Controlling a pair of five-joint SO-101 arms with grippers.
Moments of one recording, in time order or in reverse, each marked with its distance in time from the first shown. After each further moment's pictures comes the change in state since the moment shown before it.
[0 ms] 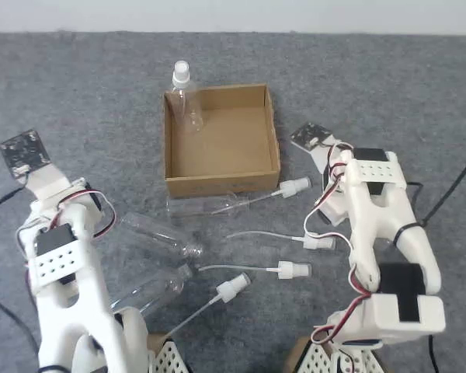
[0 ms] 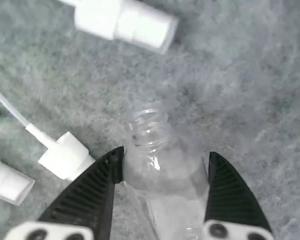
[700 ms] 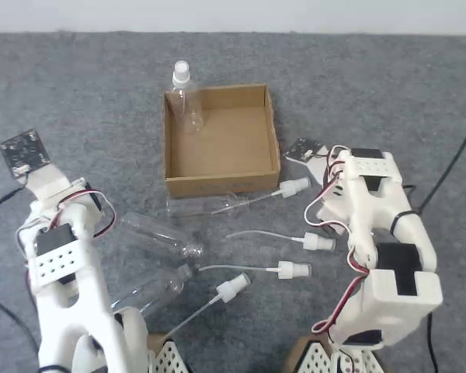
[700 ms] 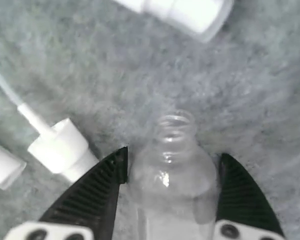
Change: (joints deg) left arm 0.0 0.0 0.0 0.0 0.0; right arm 1.0 8.5 -2.3 1.6 8.9
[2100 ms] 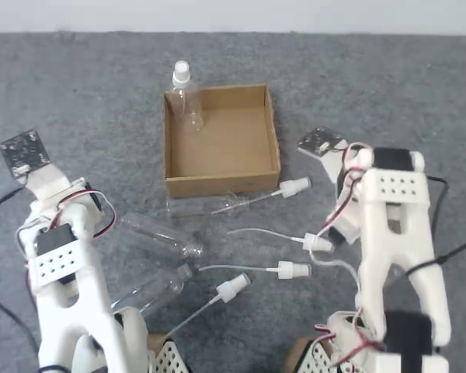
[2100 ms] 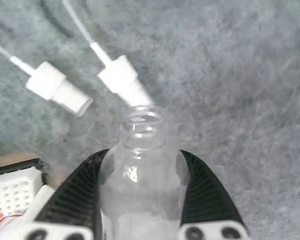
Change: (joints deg) left arm 0.0 0.0 0.0 0.0 0.0; right arm -0.1 -26.9 1.2 23.2 -6.7
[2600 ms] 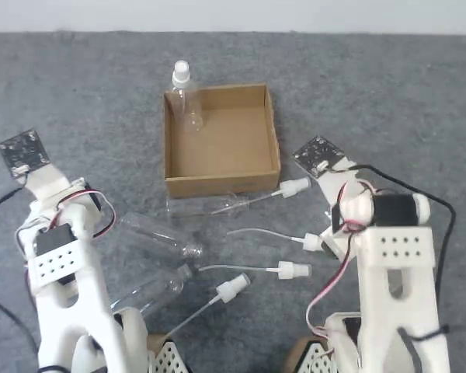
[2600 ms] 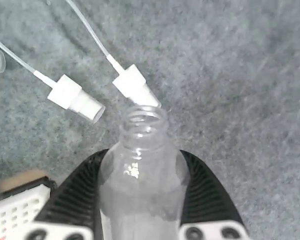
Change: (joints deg) left arm 0.0 0.0 0.0 0.0 0.0; right arm -4.1 -24.4 10.3 0.5 -7.3
